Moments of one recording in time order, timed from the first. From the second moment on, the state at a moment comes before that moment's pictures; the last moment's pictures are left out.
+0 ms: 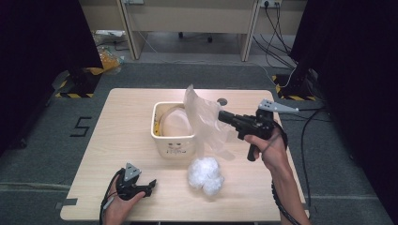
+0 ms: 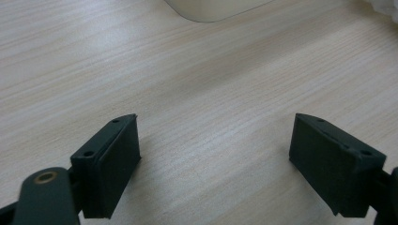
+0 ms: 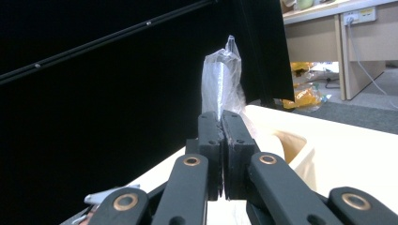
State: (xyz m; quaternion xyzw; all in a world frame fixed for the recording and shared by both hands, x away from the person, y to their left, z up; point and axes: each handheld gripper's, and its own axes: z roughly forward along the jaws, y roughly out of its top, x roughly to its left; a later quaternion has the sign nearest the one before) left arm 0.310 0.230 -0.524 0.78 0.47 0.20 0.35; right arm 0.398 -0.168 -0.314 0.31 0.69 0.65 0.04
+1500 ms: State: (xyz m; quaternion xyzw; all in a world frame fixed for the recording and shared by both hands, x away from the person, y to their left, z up) left arm 0.310 0.230 -0.523 0.78 0.47 0.20 0.35; right arm 0.504 -0.032 -0.362 0.36 0.79 0.49 0.04
